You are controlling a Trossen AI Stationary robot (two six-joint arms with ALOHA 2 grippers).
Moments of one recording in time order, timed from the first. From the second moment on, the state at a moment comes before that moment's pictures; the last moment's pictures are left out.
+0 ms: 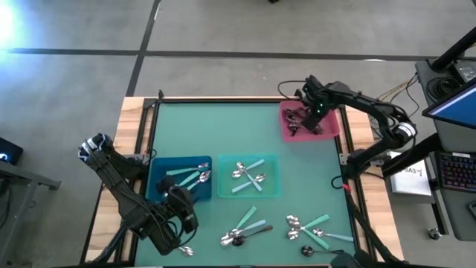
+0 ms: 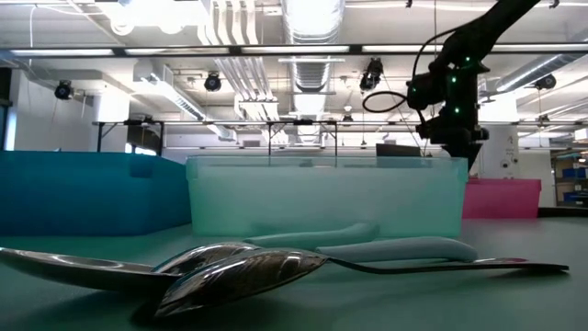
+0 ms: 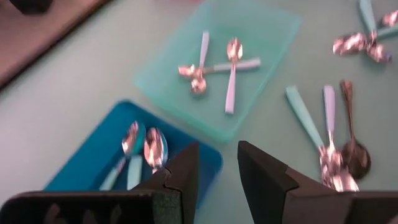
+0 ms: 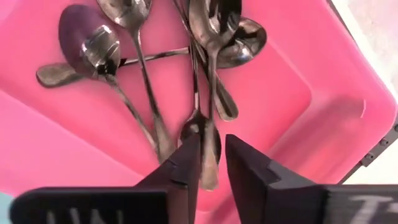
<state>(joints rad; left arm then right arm) -0.84 1.64 1.49 -1.35 -0.81 -1.39 -0.94 1.47 1.02 -0.95 0.13 -0.18</state>
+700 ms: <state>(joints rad) -0.99 1.64 1.19 -0.83 -0.11 -1.37 -0.41 1.23 1.02 -0.88 0.10 0.15</state>
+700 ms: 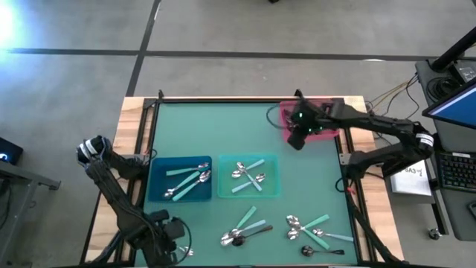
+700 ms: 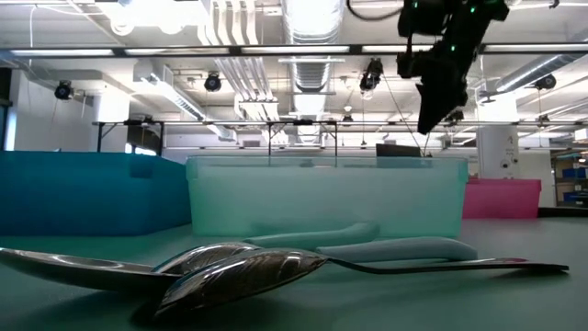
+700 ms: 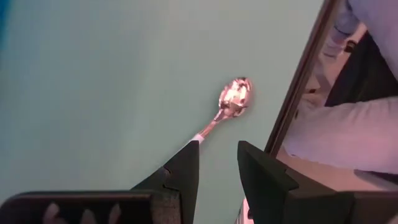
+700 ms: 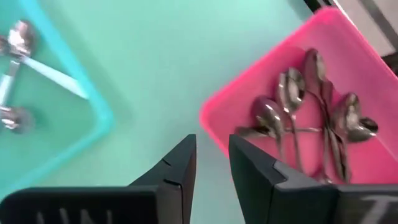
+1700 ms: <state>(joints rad) -1.04 1.85 1.07 -0.67 -0.02 -1.21 -0.05 1.22 1.01 -0.87 0.21 0.40</state>
